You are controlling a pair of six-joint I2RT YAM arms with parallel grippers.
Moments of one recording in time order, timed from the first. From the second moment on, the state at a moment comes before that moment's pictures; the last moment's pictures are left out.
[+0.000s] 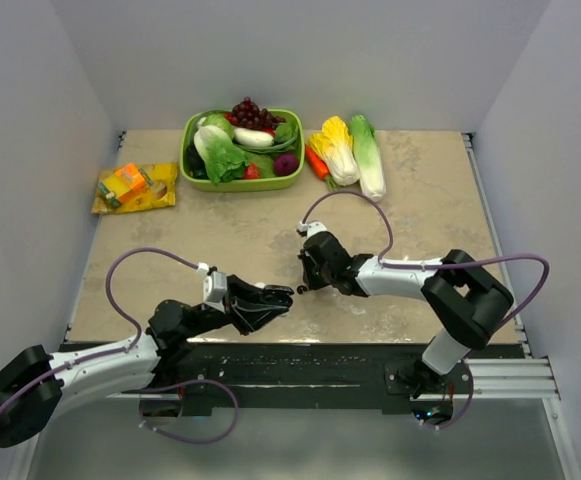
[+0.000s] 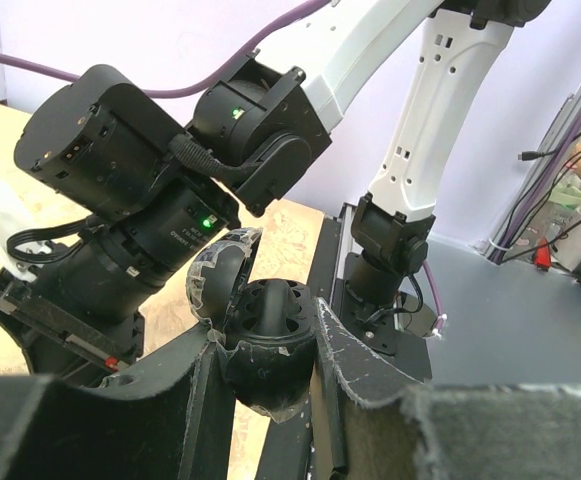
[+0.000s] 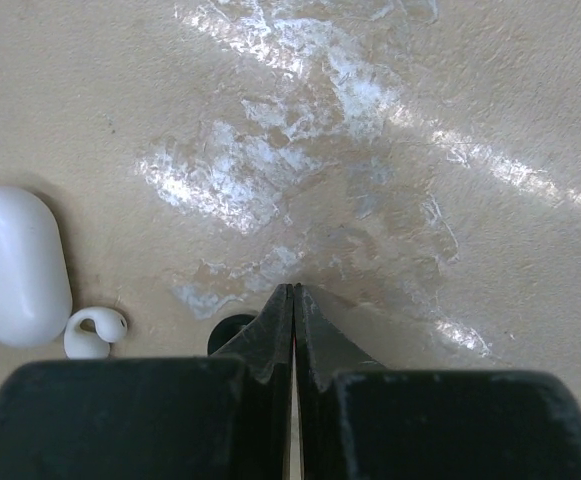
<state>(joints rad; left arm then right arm) -0.93 0.79 0.05 1.07 0.35 -0.39 0.84 1.64 0.79 0.00 0.12 0.43</state>
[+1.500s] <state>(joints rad) -0.93 0.84 0.05 1.08 0.35 -0.40 0.87 1.60 0.73 0.03 0.09 0.47</state>
